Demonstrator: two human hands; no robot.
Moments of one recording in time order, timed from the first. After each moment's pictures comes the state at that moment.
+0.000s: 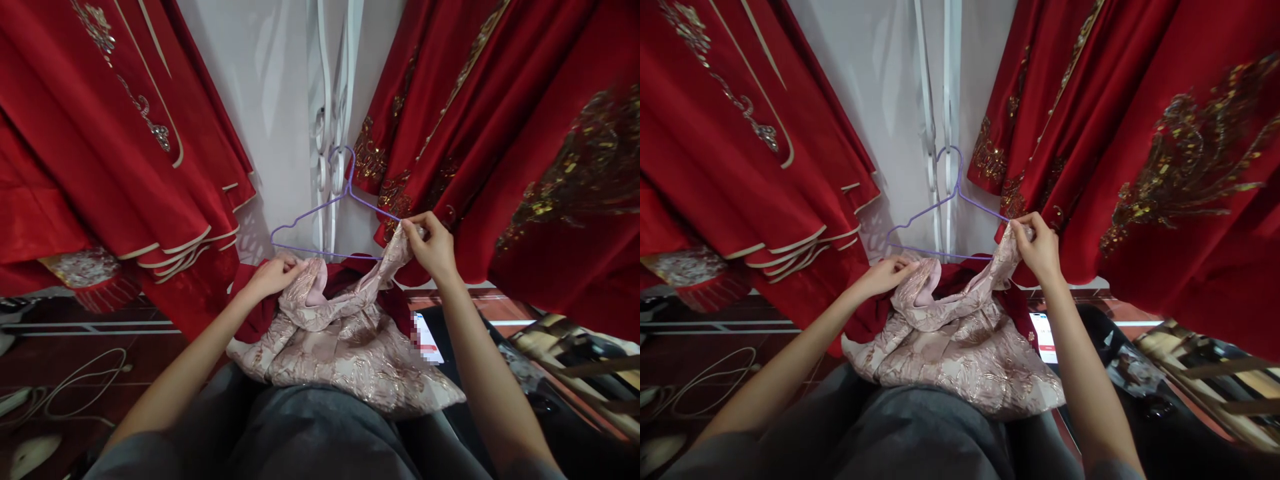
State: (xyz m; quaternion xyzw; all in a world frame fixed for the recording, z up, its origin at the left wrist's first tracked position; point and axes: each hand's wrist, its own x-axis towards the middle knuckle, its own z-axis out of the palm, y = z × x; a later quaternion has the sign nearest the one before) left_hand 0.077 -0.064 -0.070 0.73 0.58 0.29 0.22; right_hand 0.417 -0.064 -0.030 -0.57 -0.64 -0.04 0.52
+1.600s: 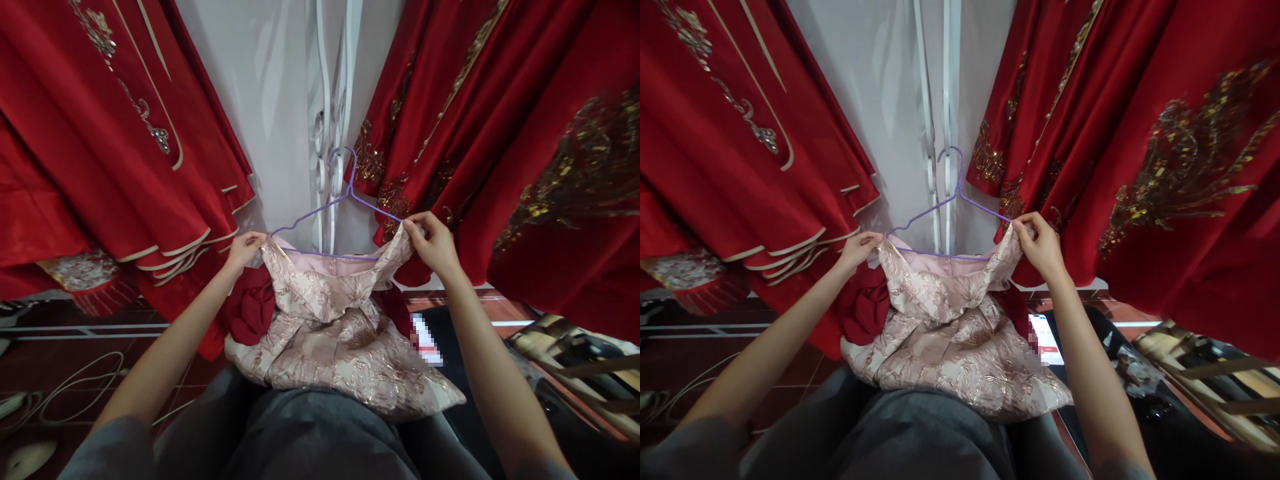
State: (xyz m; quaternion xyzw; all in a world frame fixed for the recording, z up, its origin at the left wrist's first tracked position) left_hand 0.010 0.018 -0.078 0.58 0.53 0.55 0.28; right_hand 0.431 -0.053 -0.030 -0.56 -0.65 0.01 0.52
